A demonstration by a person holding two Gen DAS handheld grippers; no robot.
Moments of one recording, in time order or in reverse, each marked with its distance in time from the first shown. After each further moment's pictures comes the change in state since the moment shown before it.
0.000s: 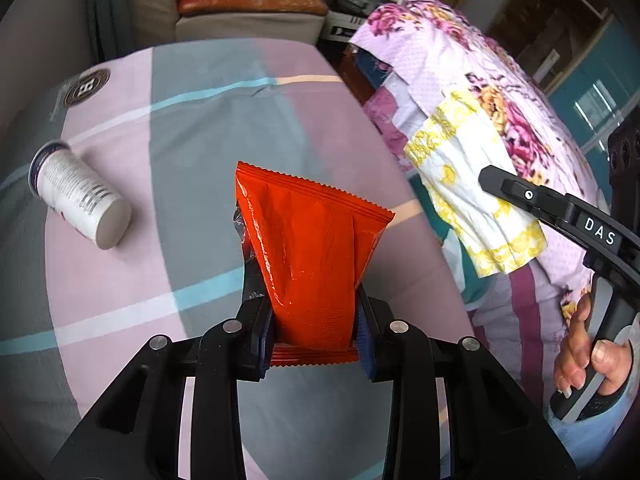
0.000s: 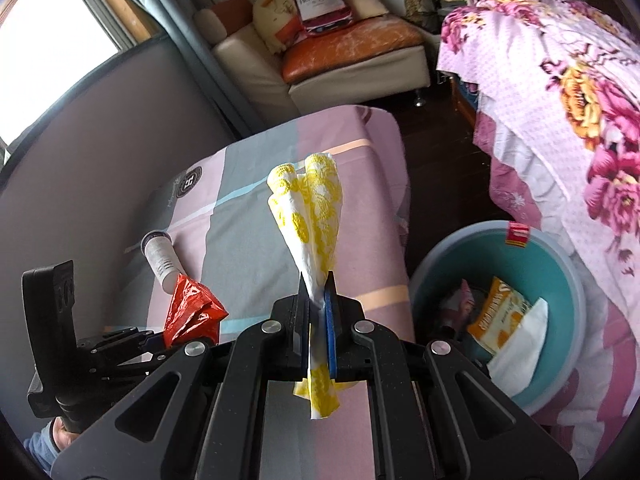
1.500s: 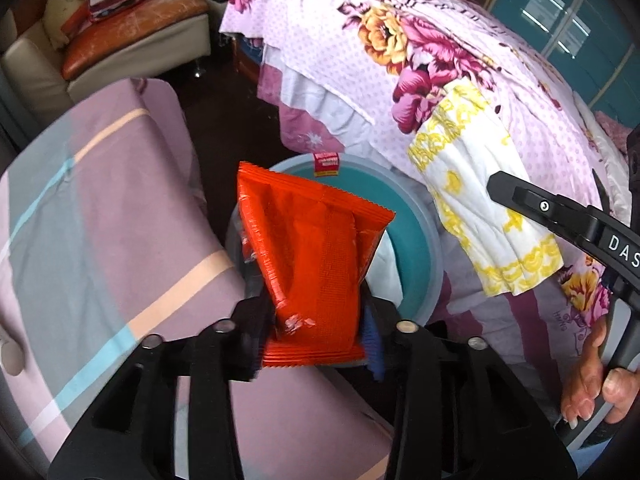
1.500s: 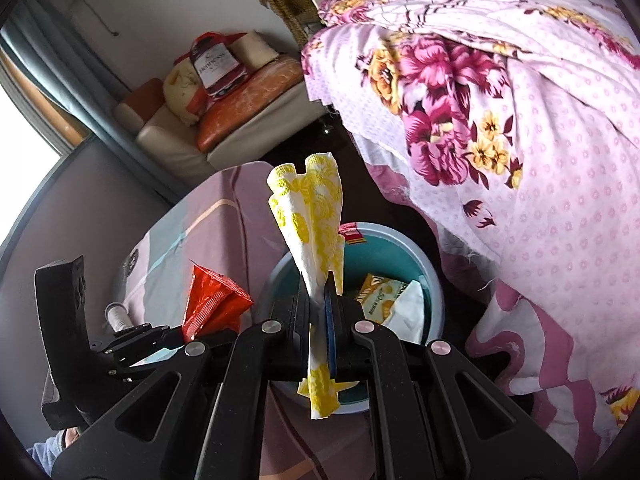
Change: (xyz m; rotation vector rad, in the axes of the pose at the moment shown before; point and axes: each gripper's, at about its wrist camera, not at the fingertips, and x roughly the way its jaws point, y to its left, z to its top) left arm 0.094 -0.182 0.040 0.318 0.094 -0.023; right arm -0.090 -0.165 -0.032 0.300 -0.144 -0.111
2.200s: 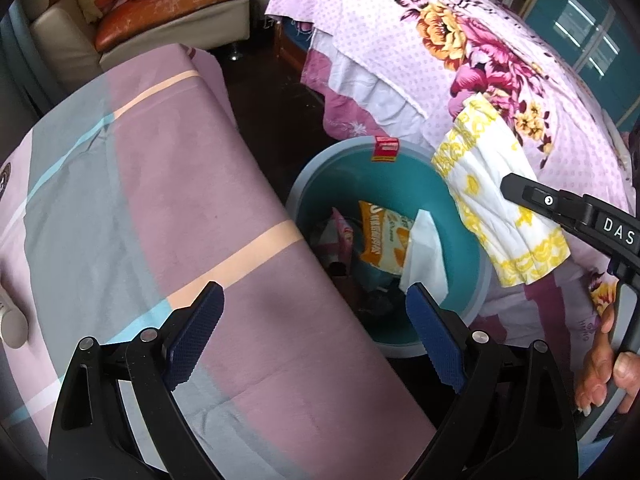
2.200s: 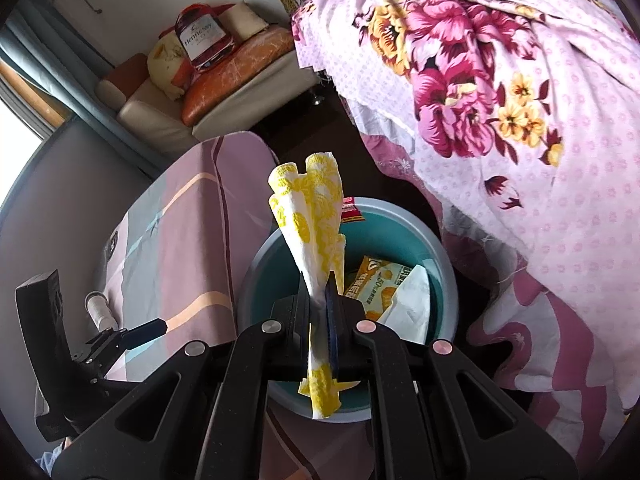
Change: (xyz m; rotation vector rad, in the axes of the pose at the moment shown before) left arm 0.006 0.041 -0.018 -0.083 0.008 0.087; right arm 0.048 0.006 -0.001 -0.005 0.100 -0.039
